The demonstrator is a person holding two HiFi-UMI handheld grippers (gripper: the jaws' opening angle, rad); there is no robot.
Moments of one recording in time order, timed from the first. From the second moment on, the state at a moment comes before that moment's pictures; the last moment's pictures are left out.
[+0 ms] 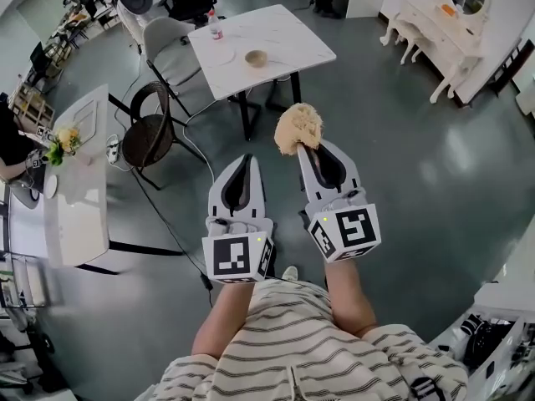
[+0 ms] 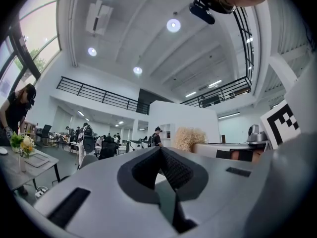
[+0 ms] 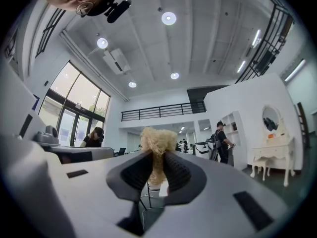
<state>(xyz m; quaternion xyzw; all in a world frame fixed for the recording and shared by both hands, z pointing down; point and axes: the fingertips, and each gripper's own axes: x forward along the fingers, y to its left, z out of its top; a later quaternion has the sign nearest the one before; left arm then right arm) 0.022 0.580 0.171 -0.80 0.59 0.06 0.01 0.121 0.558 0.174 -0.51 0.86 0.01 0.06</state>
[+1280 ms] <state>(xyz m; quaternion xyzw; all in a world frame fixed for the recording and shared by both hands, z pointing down) -0.057 0.253 0.163 -0.82 0.57 0.08 0.00 0.041 0.249 0.155 -0.53 0.85 0.04 0.03</state>
